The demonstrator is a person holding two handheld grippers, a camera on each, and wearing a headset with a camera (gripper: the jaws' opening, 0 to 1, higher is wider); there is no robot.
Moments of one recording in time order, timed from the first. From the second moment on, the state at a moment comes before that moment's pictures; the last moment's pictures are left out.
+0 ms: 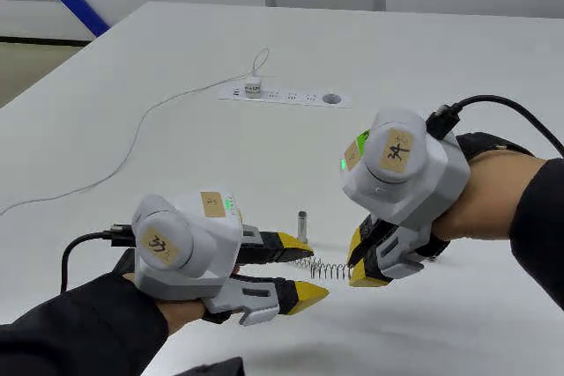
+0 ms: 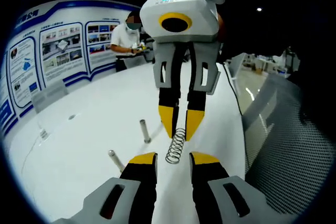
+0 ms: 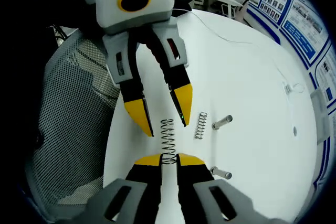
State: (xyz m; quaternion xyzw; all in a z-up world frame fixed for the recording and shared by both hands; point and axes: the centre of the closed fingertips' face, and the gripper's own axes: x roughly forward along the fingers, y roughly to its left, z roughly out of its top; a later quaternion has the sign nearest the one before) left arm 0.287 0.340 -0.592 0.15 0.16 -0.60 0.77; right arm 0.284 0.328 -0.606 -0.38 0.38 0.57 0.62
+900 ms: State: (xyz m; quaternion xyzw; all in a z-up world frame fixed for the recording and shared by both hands) left arm 0.277 0.336 -0.584 0.15 0.14 -0.62 0.76; right arm 0.279 0.324 -0.614 -0.38 0.38 0.58 0.61
